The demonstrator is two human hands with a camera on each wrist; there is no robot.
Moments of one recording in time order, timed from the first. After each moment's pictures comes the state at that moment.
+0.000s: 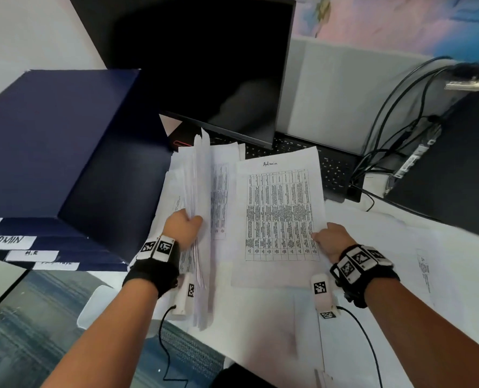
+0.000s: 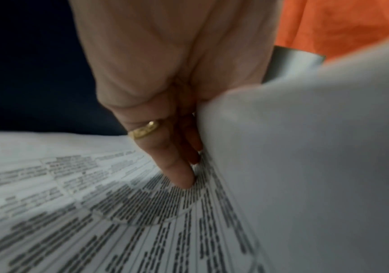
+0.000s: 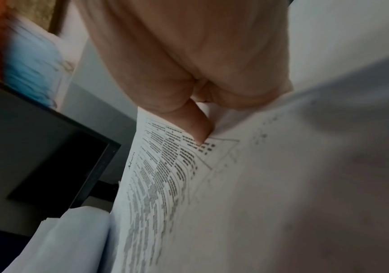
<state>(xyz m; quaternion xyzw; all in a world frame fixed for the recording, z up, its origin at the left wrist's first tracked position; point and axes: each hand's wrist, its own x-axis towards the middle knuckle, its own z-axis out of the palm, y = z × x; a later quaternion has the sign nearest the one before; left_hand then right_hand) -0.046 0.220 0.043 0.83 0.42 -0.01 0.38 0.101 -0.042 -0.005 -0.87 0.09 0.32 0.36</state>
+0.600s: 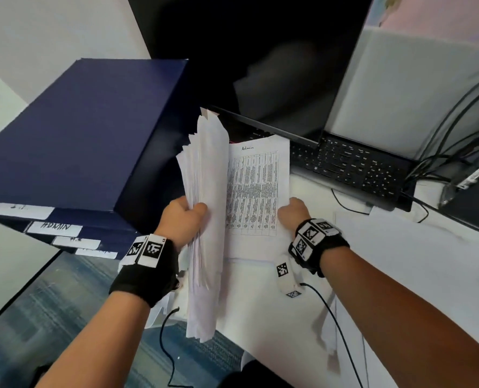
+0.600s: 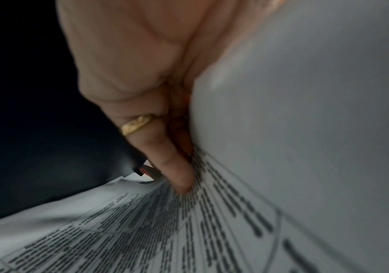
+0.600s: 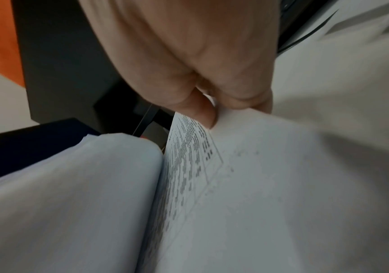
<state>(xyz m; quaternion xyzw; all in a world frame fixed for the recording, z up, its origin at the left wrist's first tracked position) -0.086 0.269 0.076 0.73 0.42 0.10 0.52 0.079 0.123 0.005 -0.87 0.02 0.33 0.38</state>
